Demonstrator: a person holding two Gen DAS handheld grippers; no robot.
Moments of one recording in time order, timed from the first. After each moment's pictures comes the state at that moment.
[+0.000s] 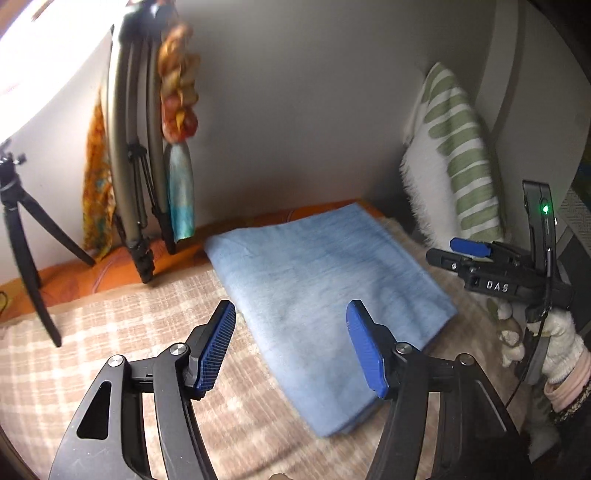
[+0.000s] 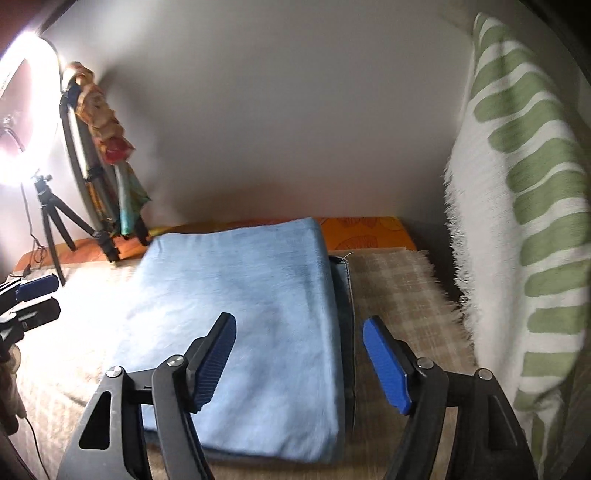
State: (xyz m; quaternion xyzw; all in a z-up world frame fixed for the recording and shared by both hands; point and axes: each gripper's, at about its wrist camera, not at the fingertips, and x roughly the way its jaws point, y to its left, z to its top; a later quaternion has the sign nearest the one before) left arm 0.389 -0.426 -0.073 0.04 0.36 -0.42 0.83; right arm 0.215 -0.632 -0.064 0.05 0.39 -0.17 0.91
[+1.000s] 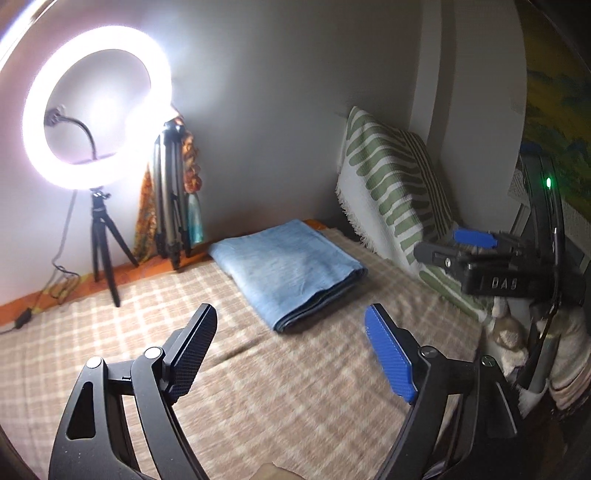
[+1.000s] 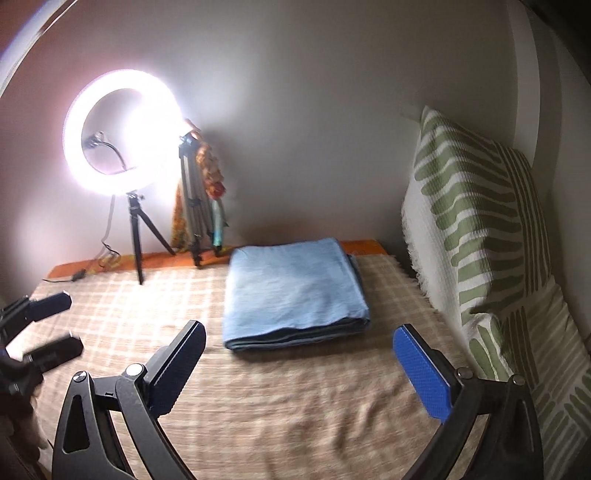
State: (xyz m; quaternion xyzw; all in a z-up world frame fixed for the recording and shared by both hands) left arm 0.219 -0.289 -0.001 0.06 0.26 -0.45 0.85; right arm 0.048 -0.443 0.037 0.03 0.30 -0.22 0.93
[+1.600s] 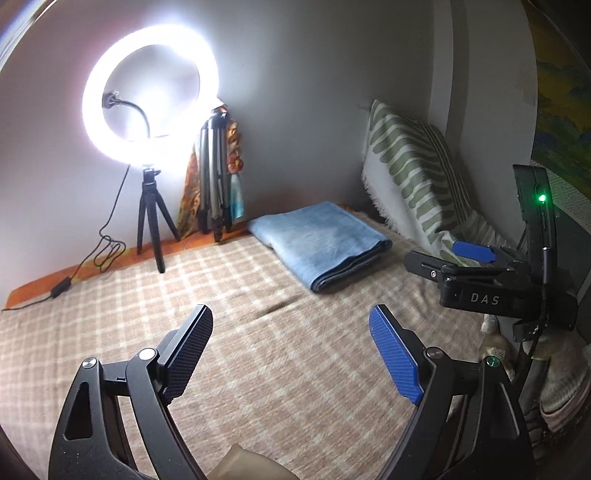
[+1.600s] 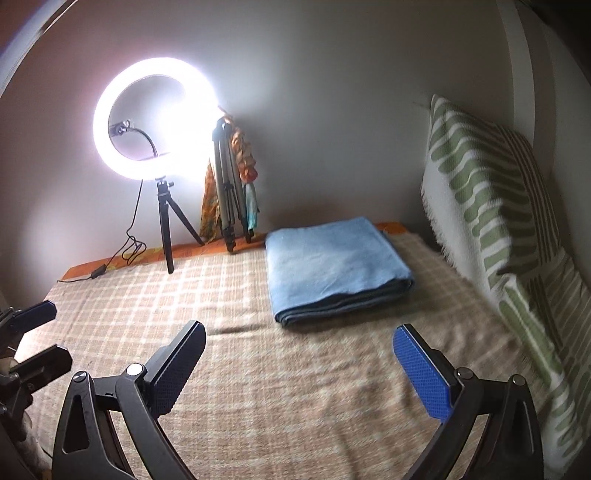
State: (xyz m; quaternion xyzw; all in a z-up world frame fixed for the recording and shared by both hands) left arm 0.198 -0.228 -0.023 0.07 0.27 -0.41 0.87; right arm 0.041 -0.374 -0.015 0.07 0.29 -0.21 0.93
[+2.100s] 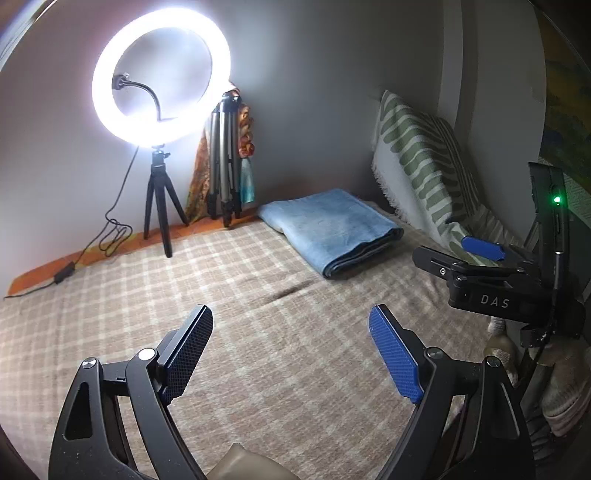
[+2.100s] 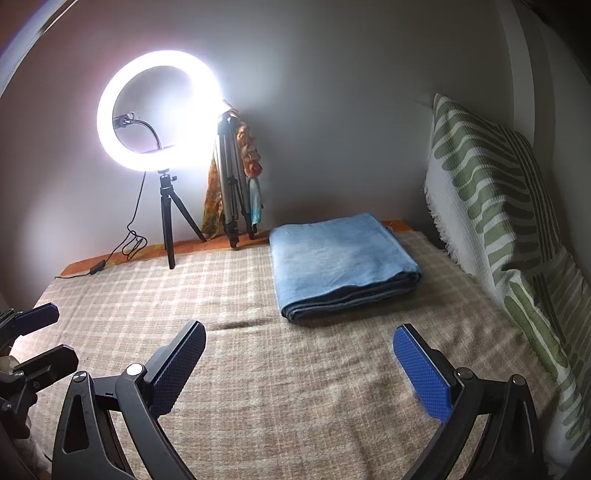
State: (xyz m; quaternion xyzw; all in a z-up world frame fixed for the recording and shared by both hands) left arm 0.203 -0.224 -0.036 0.07 0.29 -0.39 0.87; right arm 0.041 -0.359 -0.028 0.06 0.28 -0.22 0.93
